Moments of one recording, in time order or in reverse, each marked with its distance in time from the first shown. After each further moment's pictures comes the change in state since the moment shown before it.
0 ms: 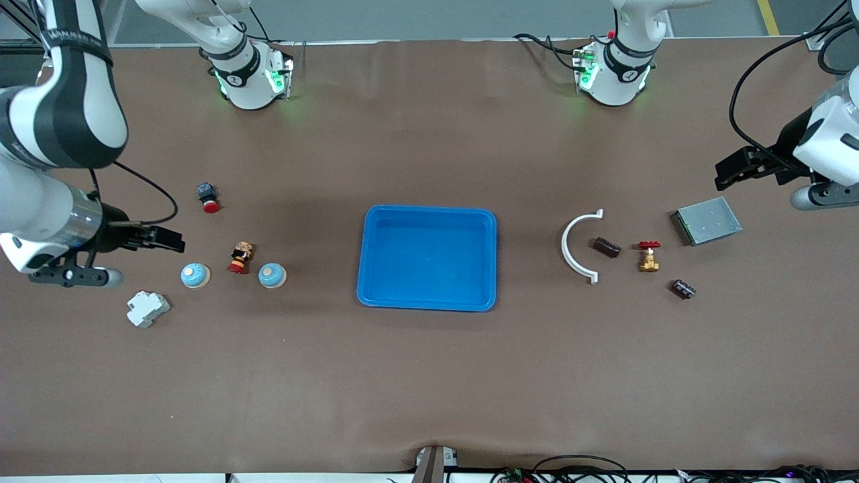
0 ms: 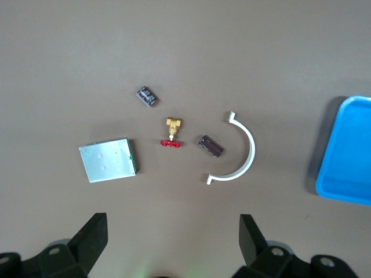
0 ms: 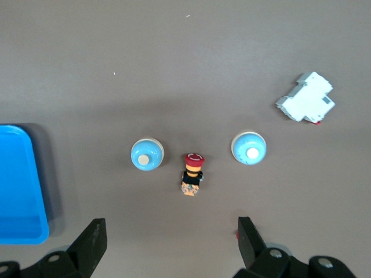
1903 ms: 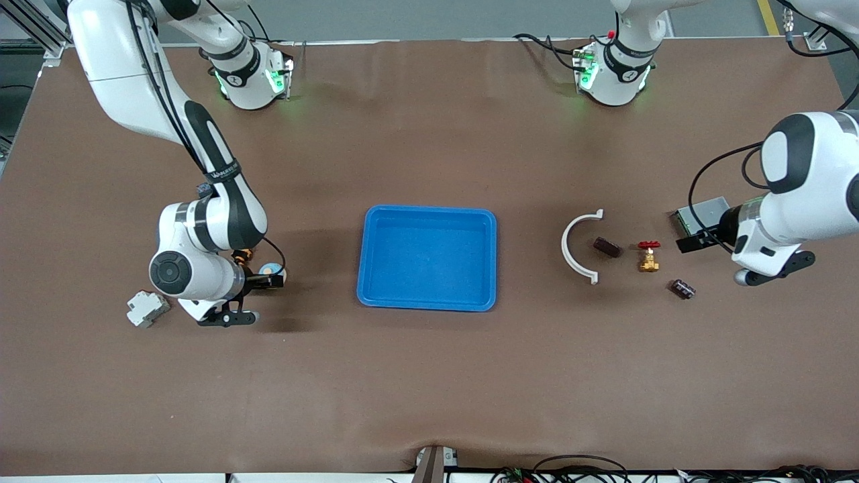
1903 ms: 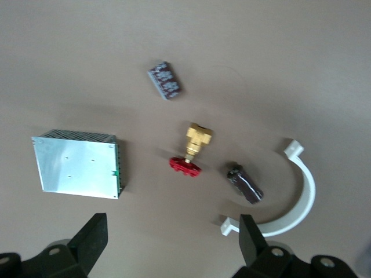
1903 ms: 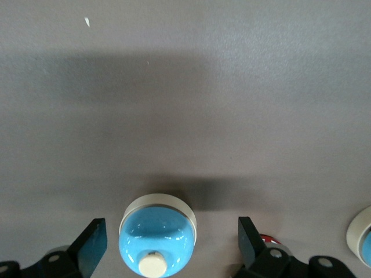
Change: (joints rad) left arm 0.126 0.176 0.002 -0.334 0.002 0.382 -0.119; right arm 0.141 0.362 -0.007 -0.111 -0.010 0.391 0.009
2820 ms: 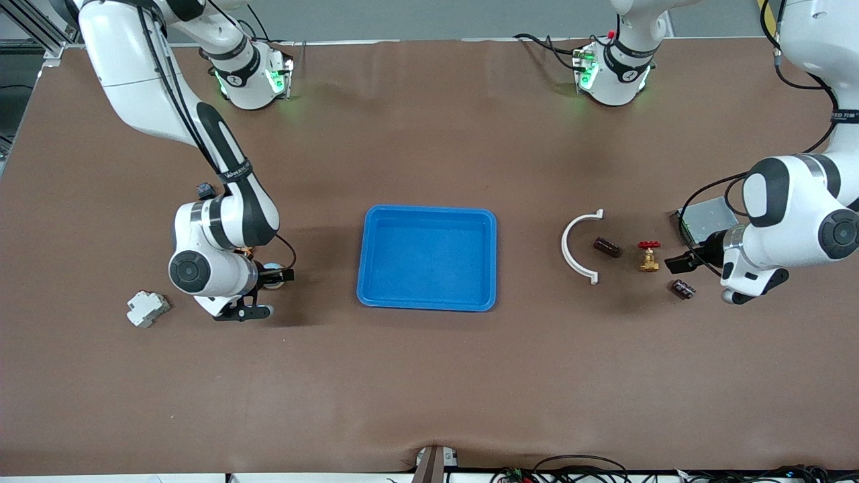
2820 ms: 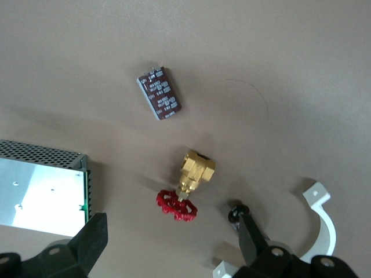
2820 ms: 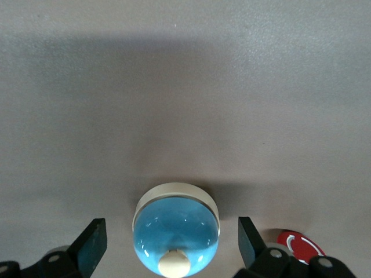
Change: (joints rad) left arm 0.027 0.158 0.000 -0.030 -0.026 0.172 -0.061; right arm 0.025 0.016 0.006 -0.017 0.000 -0.002 0.002
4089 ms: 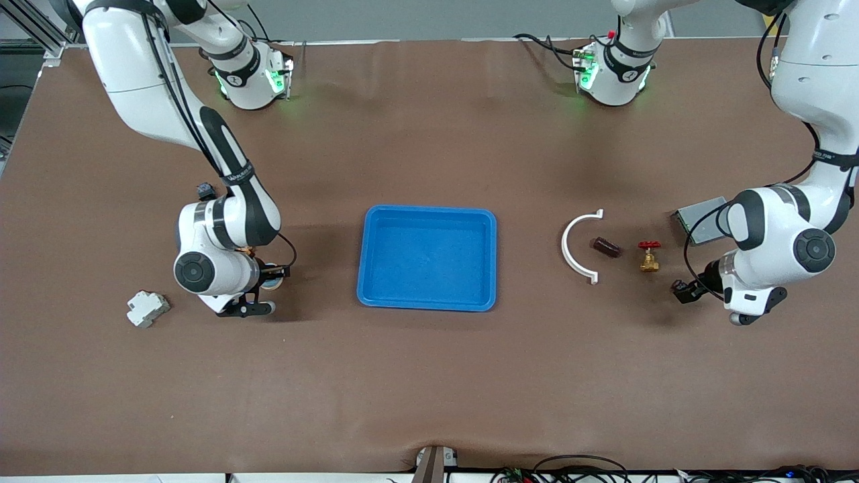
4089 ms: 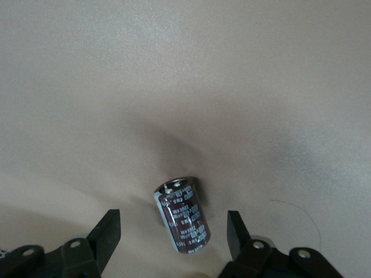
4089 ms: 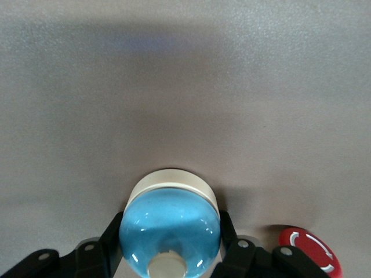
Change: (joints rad) left arm 0.040 0.187 0.028 0.018 0.099 0.322 -0.090; right arm 0.003 0.011 -0.006 -0.027 -0.001 0.005 0.000
